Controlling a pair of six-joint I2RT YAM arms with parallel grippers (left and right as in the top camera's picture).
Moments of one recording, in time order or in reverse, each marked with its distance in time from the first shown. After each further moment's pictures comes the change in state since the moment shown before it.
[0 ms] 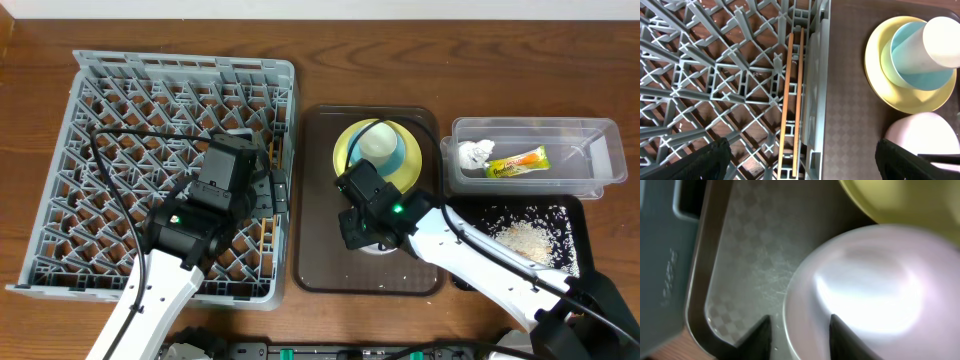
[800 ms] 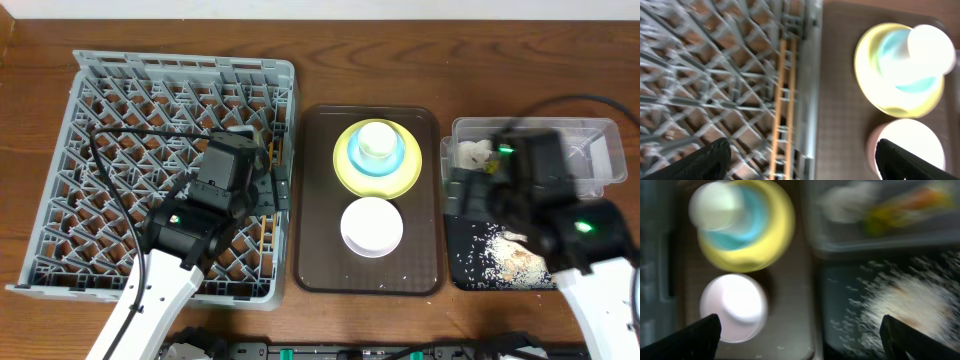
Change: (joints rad) left arm 0.000 0.000 0.000 0.032 0.073 -0.011; right arm -0.599 -0.495 0.147 -0.447 0.066 -0.124
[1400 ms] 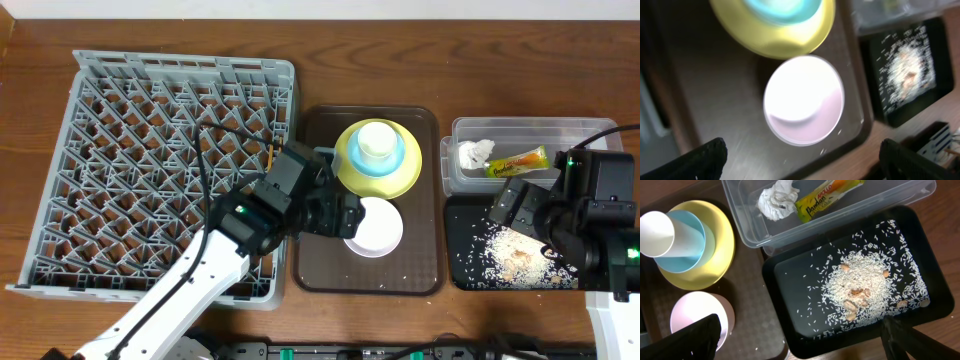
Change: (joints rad) left arm -0.252 0.164 -0.014 0.158 0.294 -0.061; right arm -0.209 -0.074 0.000 -0.092 0.025 -0.003
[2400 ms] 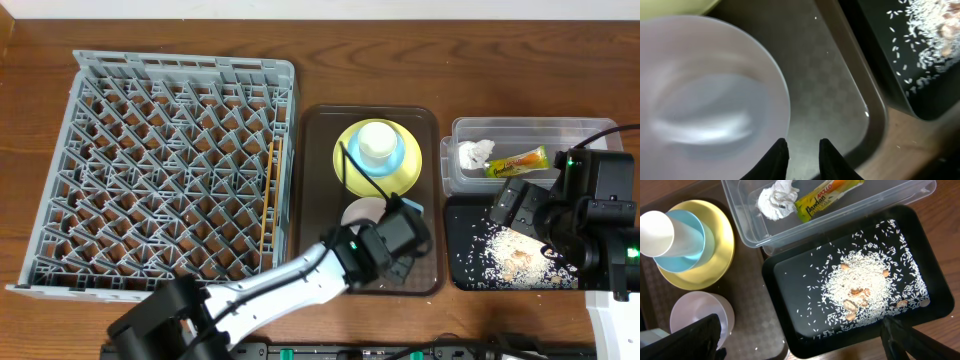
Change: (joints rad) left arm -0.447 0.340 0.000 0.241 -0.299 -0.088; right arm 0.000 0.002 0.000 0.000 0.000 0.000
